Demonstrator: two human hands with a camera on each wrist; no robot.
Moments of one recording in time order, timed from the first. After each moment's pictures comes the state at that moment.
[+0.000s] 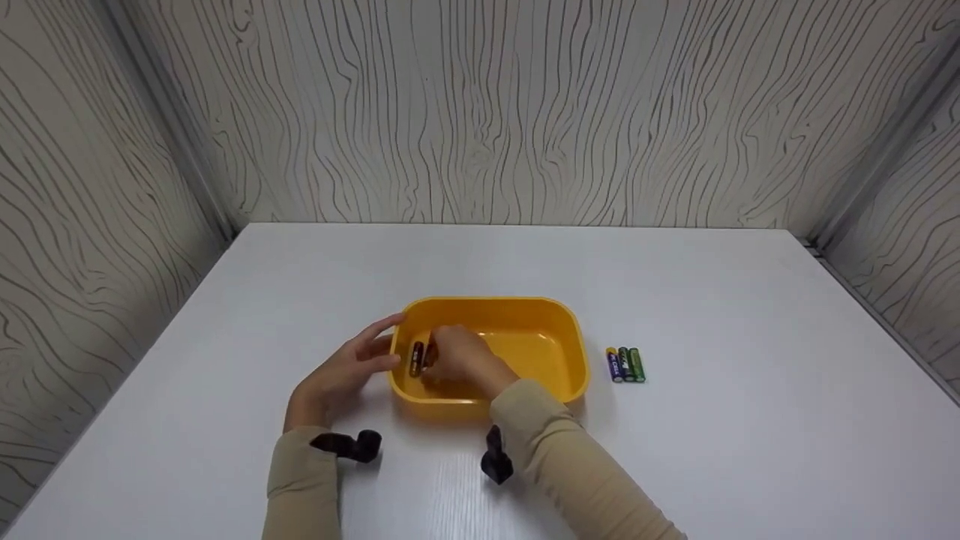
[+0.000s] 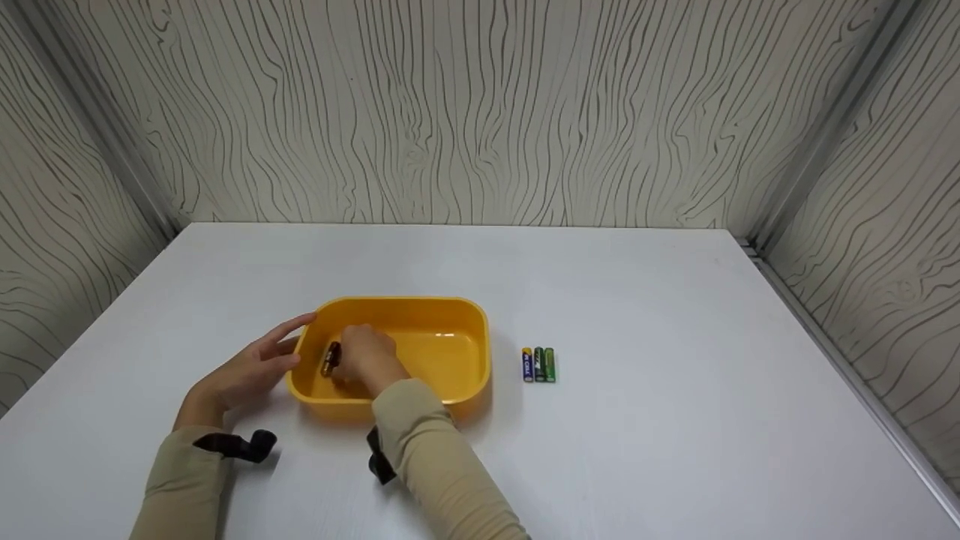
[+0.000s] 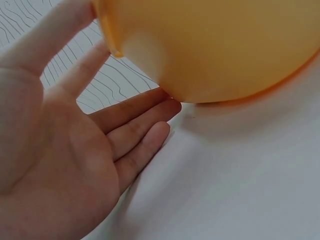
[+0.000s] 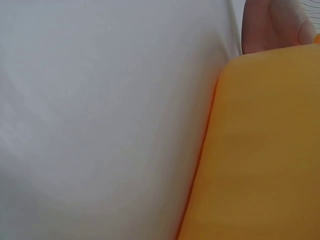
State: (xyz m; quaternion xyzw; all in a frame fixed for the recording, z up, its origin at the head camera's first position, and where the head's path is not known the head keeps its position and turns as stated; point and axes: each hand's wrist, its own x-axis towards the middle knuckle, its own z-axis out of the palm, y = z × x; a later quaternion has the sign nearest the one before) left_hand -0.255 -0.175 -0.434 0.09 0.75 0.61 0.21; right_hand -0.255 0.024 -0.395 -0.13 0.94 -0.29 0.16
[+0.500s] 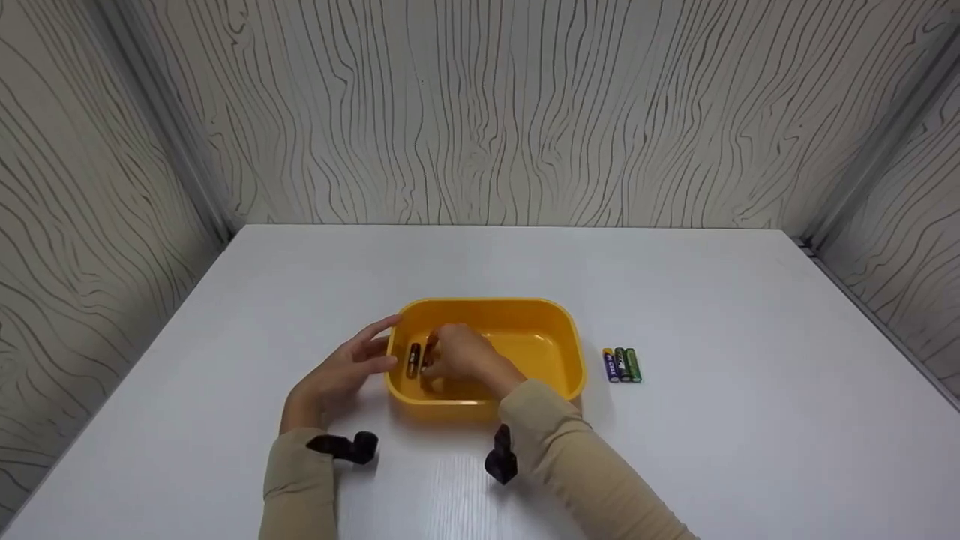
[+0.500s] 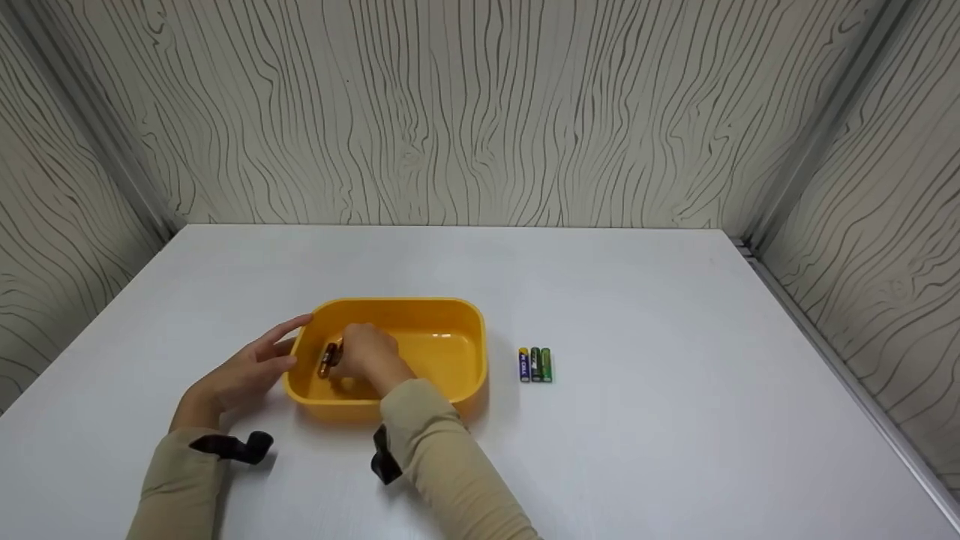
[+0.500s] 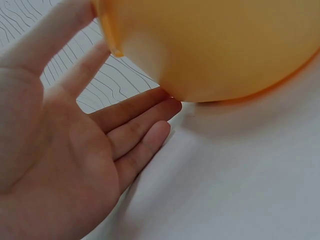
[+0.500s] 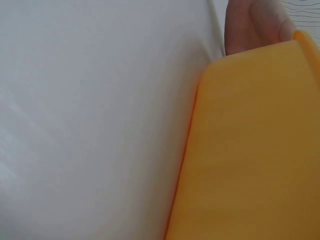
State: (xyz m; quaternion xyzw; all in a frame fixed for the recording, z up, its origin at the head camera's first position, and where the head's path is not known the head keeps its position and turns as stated) left_hand -0.255 -0.175 -0.434 0.08 0.75 0.62 0.21; right_hand -0.256 0.032 -0.391 -0.12 0.92 -0.32 0.18
